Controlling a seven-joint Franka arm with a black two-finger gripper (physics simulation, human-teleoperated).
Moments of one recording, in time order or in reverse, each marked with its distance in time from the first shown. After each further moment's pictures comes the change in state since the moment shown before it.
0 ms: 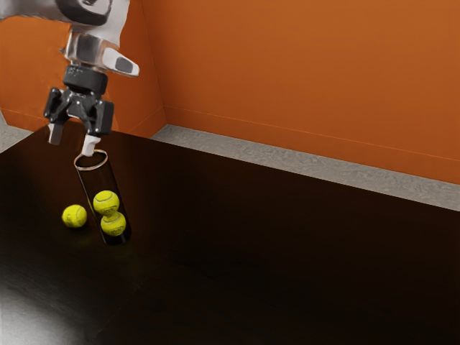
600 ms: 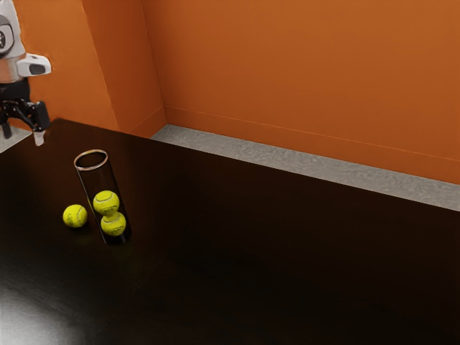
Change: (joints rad) arm -0.242 -0.079 0.700 -0.274 0.038 0.736 0.206
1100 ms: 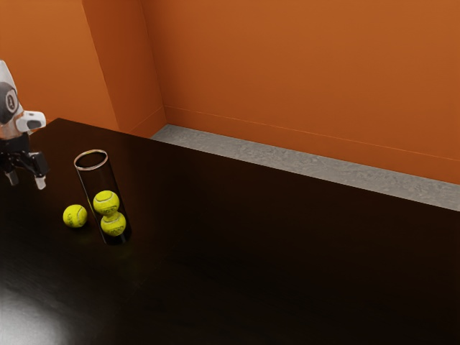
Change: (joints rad) arm 0.294 0.281 -0.072 -0.082 -0.221 0.301 0.262
